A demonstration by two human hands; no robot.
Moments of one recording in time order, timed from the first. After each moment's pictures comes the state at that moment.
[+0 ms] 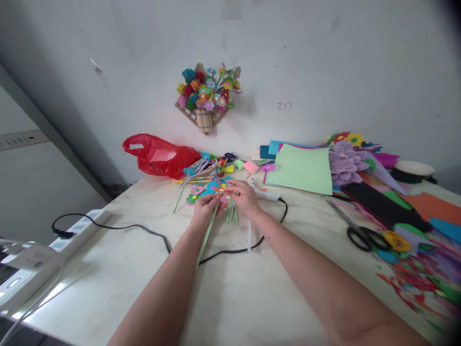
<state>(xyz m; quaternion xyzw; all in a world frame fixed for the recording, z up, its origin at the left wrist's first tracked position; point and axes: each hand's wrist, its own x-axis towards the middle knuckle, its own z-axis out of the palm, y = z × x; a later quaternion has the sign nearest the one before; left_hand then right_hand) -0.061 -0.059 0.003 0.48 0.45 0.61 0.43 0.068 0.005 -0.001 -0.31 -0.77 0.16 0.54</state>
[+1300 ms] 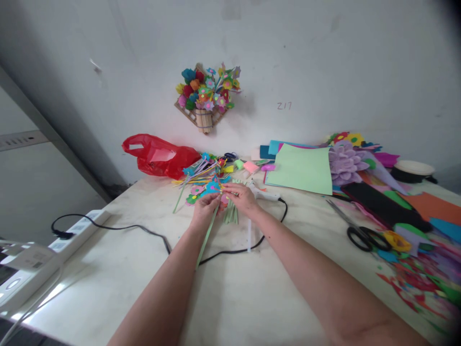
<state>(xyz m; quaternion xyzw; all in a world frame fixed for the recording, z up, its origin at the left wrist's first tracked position) -0.060 -0.058 0.001 0.49 0.46 0.62 0.42 0.067 0.008 -0.002 -0.28 -0.79 0.20 0.51</state>
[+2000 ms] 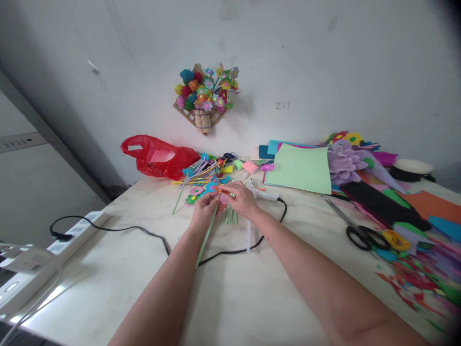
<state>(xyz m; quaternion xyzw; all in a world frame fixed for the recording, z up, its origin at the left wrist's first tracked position) -0.063 -0.053 -0.005 0.51 0.43 0.62 0.42 0.071 -0.004 0.008 -0.29 -0.83 0.12 0.46</state>
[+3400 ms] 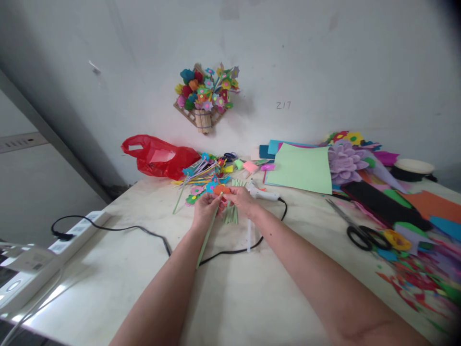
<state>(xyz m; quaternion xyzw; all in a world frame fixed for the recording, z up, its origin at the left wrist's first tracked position) -0.054 -0.055 0.003 0.45 0.51 0.62 0.40 0.063 -0.015 0.021 -0.33 -0.62 0.58 0.41</state>
